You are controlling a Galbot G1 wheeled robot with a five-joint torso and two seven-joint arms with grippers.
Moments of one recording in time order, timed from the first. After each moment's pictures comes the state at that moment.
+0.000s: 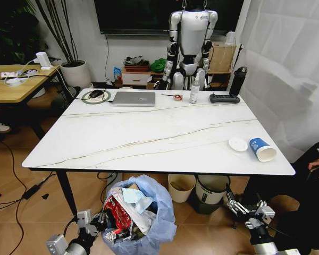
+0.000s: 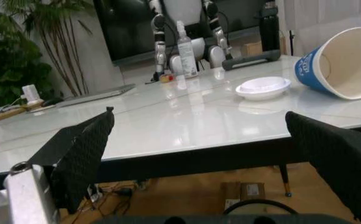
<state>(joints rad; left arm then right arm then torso) 1.88 -1.19 -0.60 -2.12 -0.75 0.16 0.06 -1.75 1.53 0.79 1.91 0.48 0.35 -0.44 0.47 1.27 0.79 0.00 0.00</state>
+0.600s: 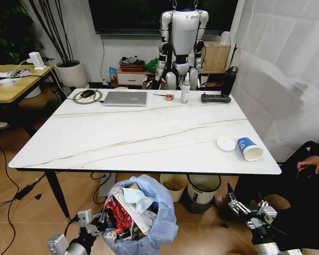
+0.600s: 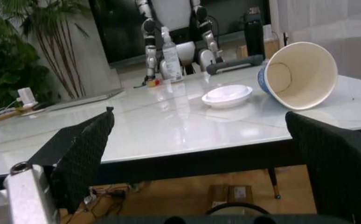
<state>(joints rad) 1.88 -1.19 -0.59 -2.12 -0.75 0.16 0.06 -1.75 1.53 0.79 1.91 0.49 0.35 -0.45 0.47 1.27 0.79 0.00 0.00</state>
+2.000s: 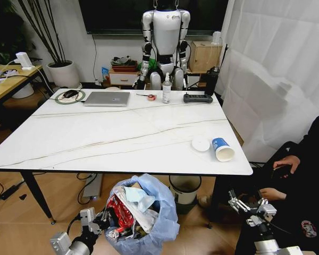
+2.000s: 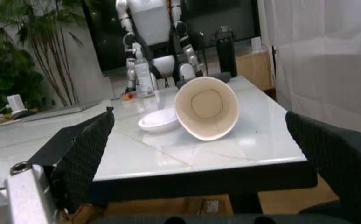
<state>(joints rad) 1.86 -1.19 -0.58 -2.13 -0.76 0.17 0.04 -1.72 1.48 0.78 1.90 0.51 0.38 -0.43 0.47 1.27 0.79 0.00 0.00</state>
